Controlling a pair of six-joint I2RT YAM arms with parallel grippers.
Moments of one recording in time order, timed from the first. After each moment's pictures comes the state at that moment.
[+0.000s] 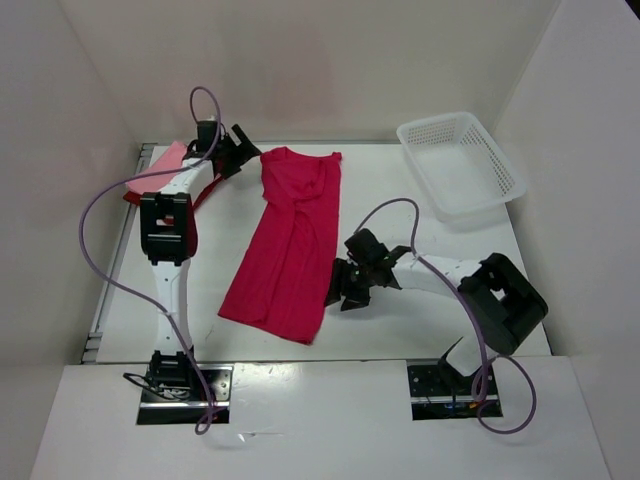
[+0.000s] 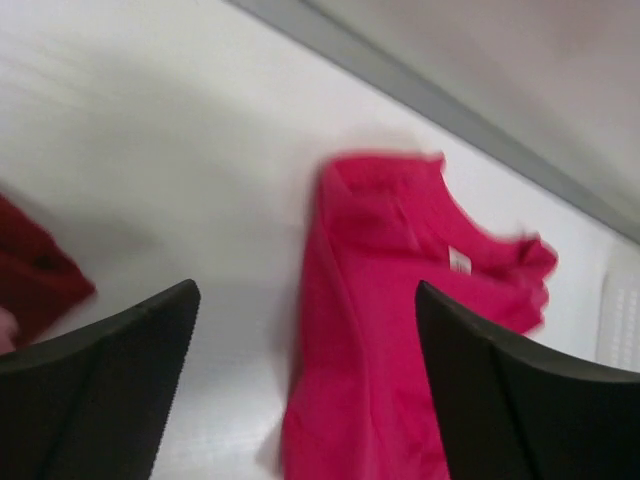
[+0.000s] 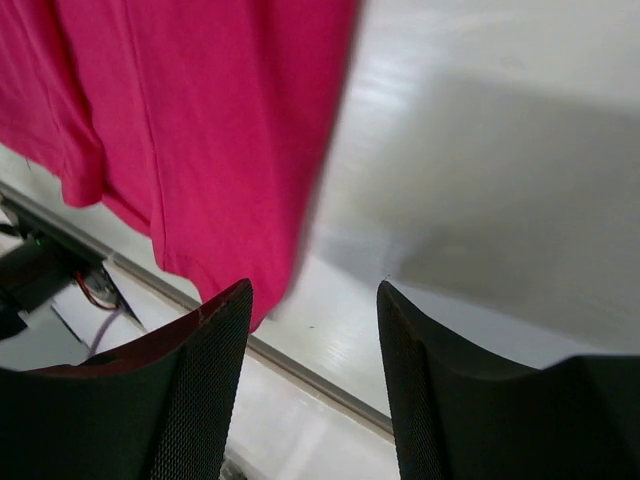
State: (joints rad) left arm 0.00 2.48 2.09 -0.22 0.22 -0.68; right arm 0.67 1.54 0.77 -0.30 -0.33 0.82
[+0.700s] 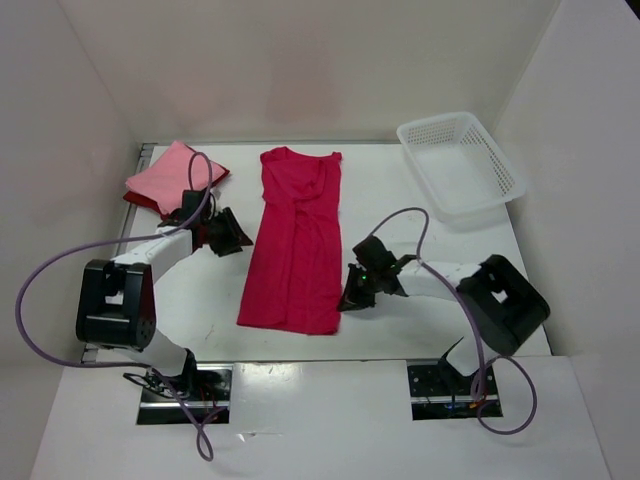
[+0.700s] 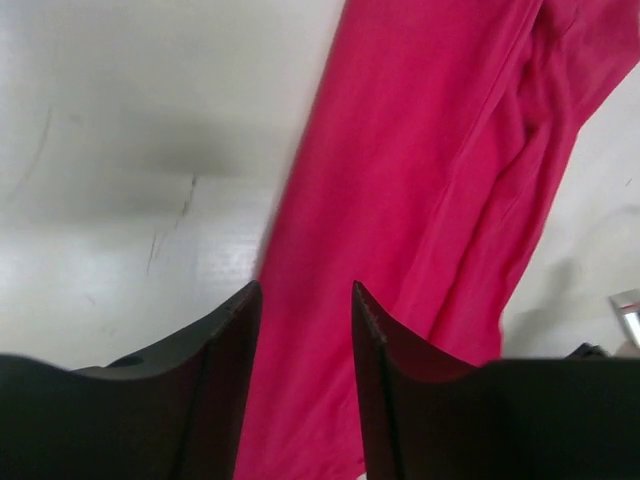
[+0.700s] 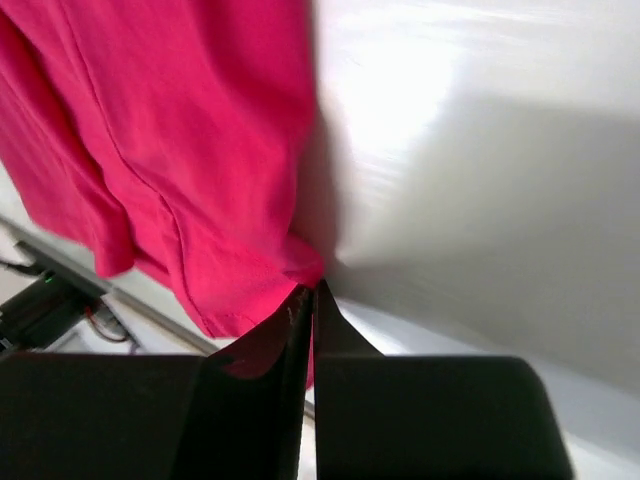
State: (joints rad) left arm -0.06 1.55 0.90 -0.26 0.31 -0.58; right arm 0.68 1.58 0.68 -0.15 -0.32 0.92
